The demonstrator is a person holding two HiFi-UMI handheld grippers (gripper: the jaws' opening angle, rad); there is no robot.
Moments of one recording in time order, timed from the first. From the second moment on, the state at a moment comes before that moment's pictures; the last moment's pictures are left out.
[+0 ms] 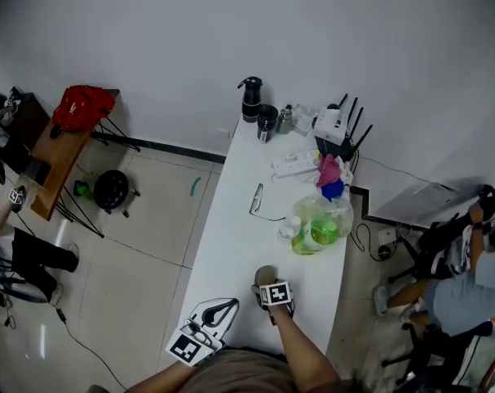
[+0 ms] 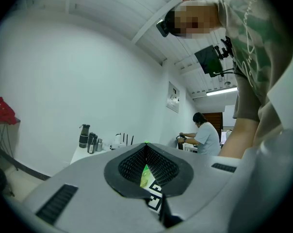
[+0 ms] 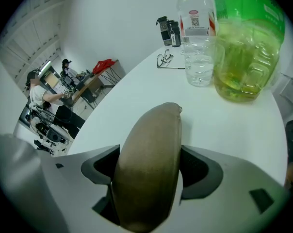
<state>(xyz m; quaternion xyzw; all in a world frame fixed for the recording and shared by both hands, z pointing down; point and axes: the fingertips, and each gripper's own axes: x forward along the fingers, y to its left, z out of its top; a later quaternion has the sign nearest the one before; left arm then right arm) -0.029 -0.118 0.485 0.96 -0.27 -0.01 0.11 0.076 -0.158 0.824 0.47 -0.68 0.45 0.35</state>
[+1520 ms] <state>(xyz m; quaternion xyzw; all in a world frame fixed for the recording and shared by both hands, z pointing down) 0.001 -0.082 0.431 0.97 -0.24 -0.04 0.08 0.069 -0.077 0.457 0.49 -0.85 0.19 0.03</state>
